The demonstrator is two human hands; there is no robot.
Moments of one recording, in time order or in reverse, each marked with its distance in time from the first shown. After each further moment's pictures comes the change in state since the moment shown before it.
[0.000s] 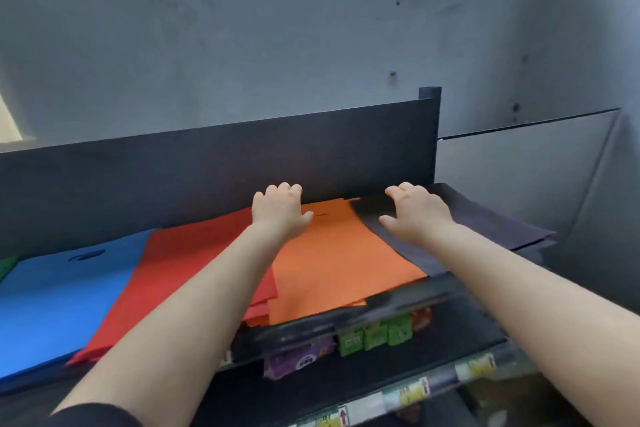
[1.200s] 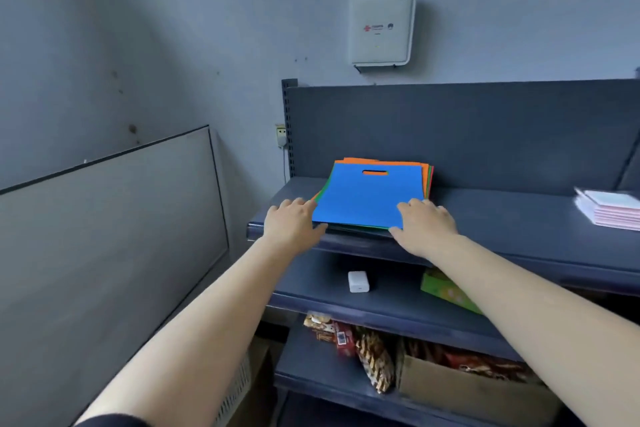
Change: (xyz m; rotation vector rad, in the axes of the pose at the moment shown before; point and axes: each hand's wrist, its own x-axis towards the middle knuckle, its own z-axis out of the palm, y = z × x) left_hand 0.040 0.778 0.009 -0.421 -0.076 1.047; right_hand -0.242 0.627 -0.113 -0.479 -0.187 1.038
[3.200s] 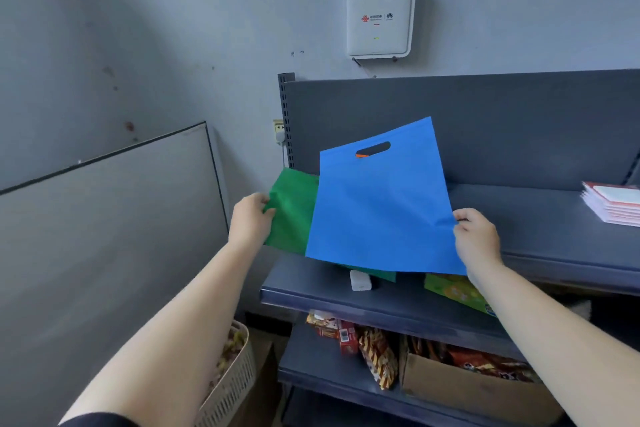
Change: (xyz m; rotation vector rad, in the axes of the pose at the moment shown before) left_hand 0.007 -0.054 0.009 -0.647 0.255 -0.399; right_hand -0.005 0.057 0.059 1.192 0.346 0.509
